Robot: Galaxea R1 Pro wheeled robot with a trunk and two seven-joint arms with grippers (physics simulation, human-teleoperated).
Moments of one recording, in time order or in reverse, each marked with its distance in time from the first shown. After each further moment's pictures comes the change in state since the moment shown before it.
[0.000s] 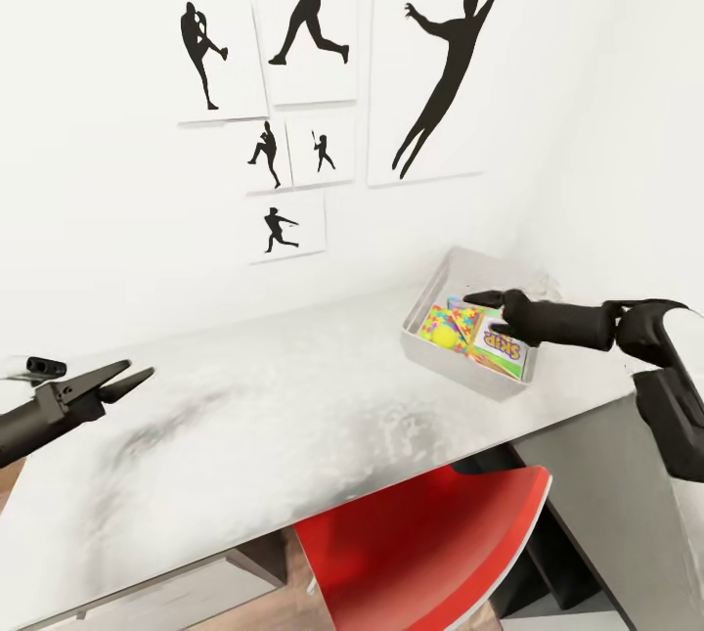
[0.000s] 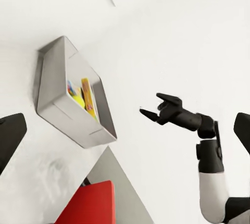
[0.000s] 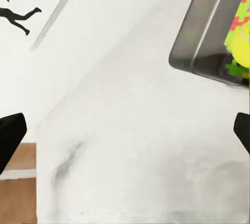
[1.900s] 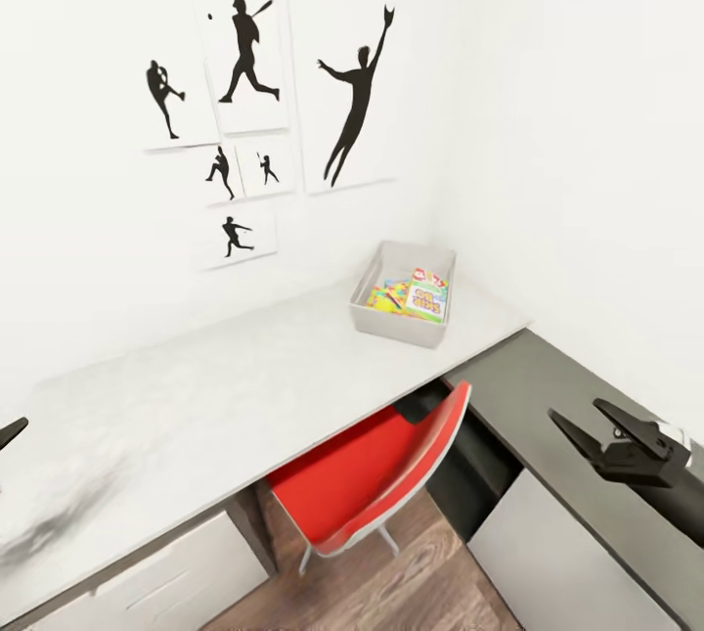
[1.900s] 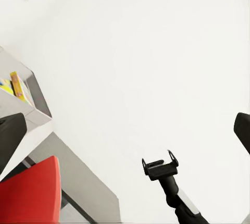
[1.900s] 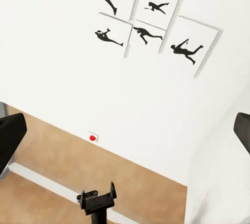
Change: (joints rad) left arm 0.260 0.038 0.357 0.008 -0.106 -0.051 -0.460; right arm 0.720 0.077 -0.472 -0.015 0.502 -0.056 1.558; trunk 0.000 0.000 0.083
